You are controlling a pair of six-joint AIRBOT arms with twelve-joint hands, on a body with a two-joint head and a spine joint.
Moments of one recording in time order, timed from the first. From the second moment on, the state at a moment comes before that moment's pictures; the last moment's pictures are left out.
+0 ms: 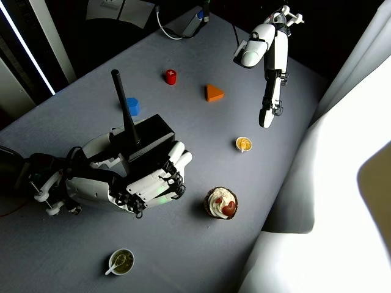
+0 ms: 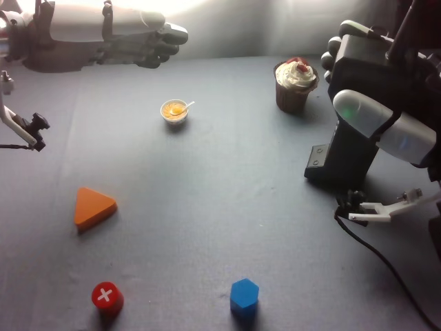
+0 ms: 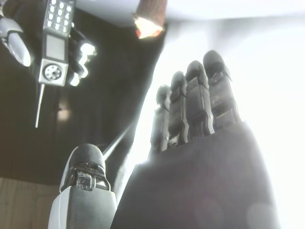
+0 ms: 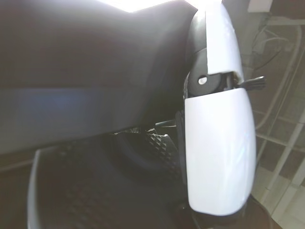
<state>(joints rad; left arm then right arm) 0.33 -0.89 1.86 1.31 -0.79 -1.33 -0.70 -1.51 1.56 0.45 1.54 0.41</state>
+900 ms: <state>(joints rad) 0.33 -0.89 1.86 1.32 -0.80 -1.33 -0.70 -1.50 1.56 0.43 1.55 0.41</state>
